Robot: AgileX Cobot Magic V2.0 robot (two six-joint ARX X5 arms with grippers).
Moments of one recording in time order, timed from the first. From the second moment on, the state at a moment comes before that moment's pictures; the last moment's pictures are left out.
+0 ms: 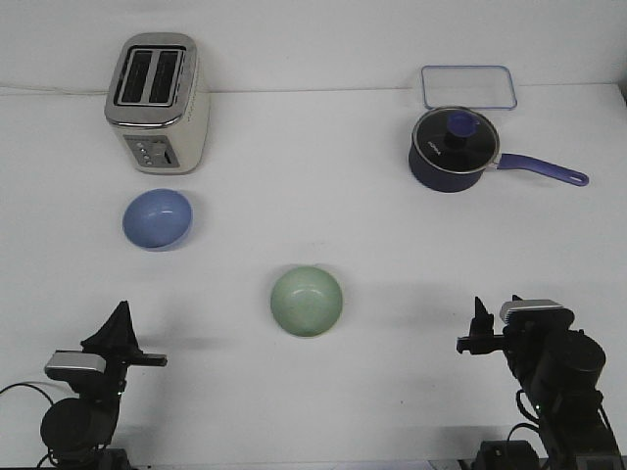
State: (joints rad) left arm -0.03 0.00 0.03 0.17 0.03 -0.03; right arm -0.02 0.47 0.66 -0.65 -0.09 0.04
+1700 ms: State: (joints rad) left arm -0.02 1.11 1.17 -0.85 -0.05 -0.07; right arm -0.02 0.47 0.66 -0.64 -0.09 0.04
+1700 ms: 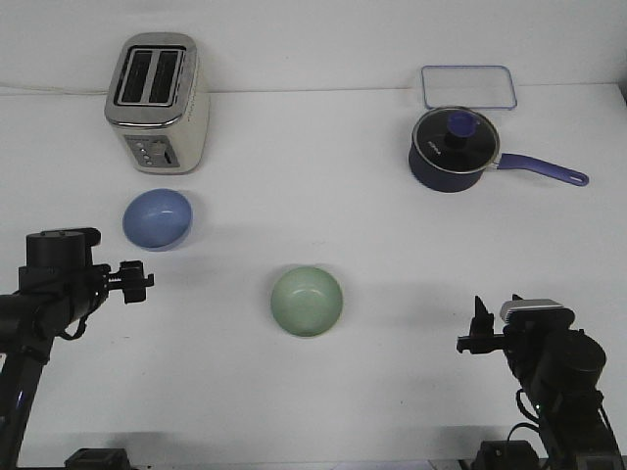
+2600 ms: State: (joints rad) left arm 0.08 1.85 1.60 -0.78 -0.05 -0.04; right arm -0.02 0.47 0.66 -0.64 -0.09 0.04
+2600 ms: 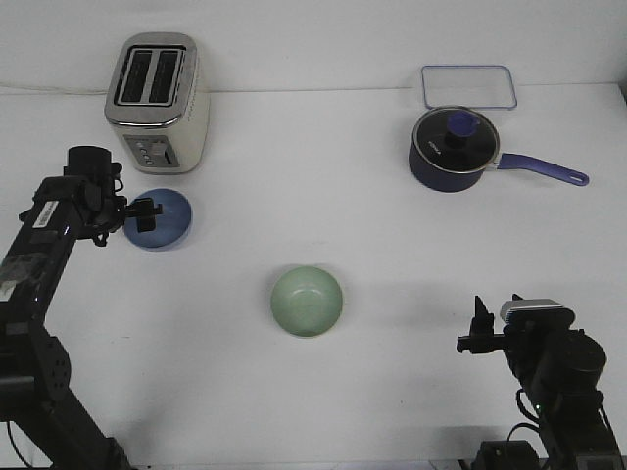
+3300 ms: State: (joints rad) left arm 0.09 1.94 1.60 -0.73 -0.01 -0.04; right arm -0.02 0.47 0.66 -0.64 -0.09 0.04
